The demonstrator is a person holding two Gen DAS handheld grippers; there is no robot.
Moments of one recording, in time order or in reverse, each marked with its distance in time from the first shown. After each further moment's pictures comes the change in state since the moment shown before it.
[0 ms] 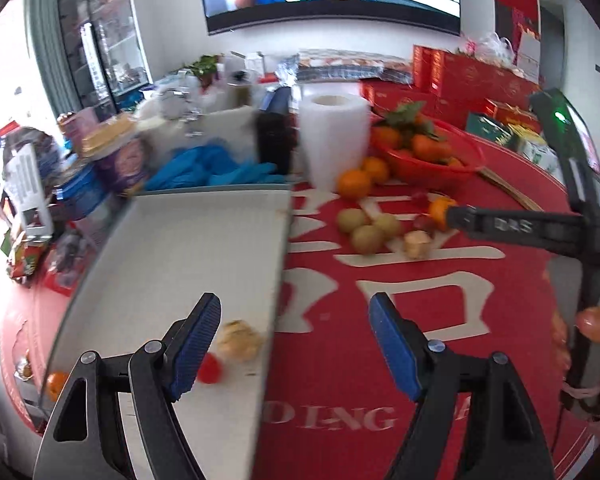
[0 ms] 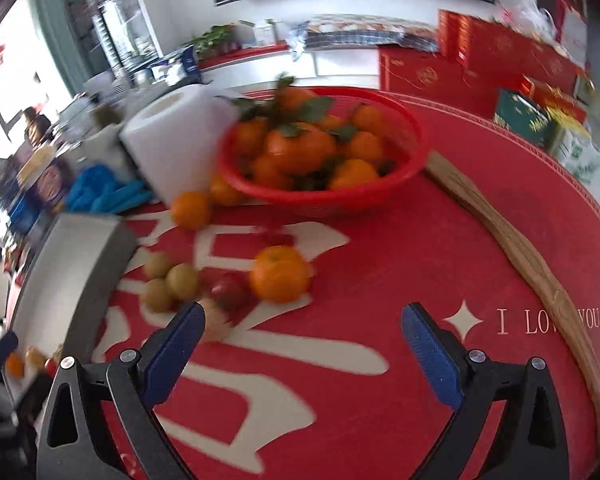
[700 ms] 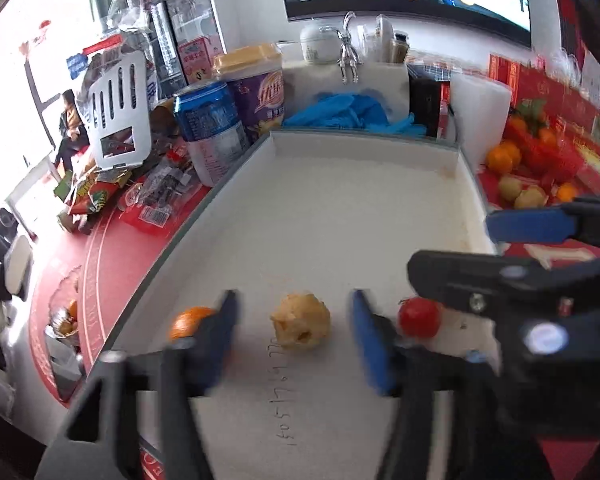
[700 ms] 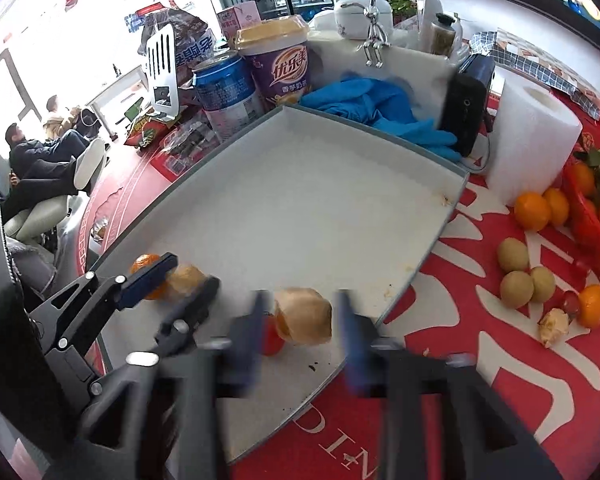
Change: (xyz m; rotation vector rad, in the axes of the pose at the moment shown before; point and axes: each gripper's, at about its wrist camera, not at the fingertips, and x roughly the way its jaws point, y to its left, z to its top) left arm 0.015 0.119 -0.056 -0.155 -0.012 0.211; right arm -0.003 0.220 -0.049 -0.439 0.102 0.342
